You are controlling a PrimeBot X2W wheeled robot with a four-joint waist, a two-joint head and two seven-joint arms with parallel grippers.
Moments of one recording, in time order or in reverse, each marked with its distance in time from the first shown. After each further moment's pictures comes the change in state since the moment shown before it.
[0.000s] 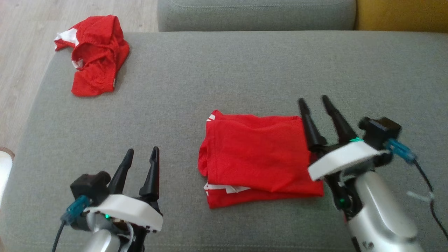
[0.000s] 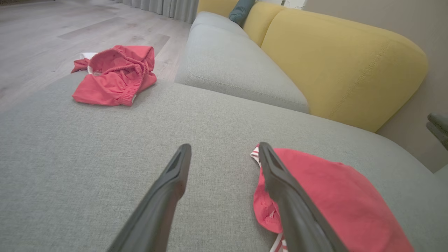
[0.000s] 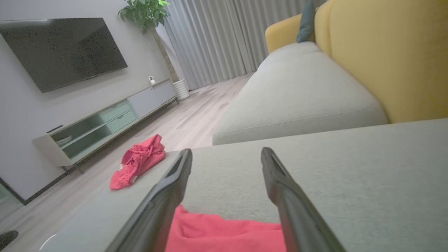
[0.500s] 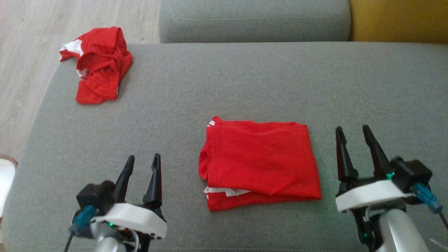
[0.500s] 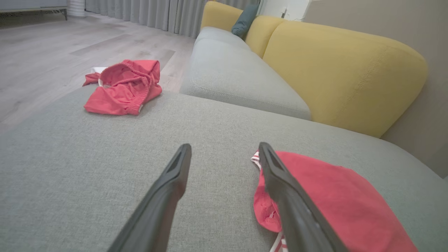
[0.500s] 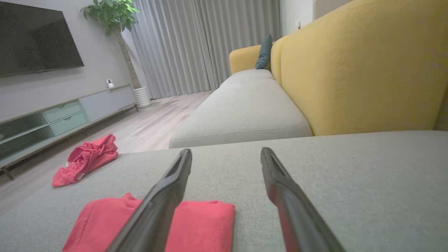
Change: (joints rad) left arm 0.042 -0.055 0.039 0.027 0.077 -0.011 -0.025; right arm 0.212 0.023 -0.204 -0.121 -0.238 0.000 -0.086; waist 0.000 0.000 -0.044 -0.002
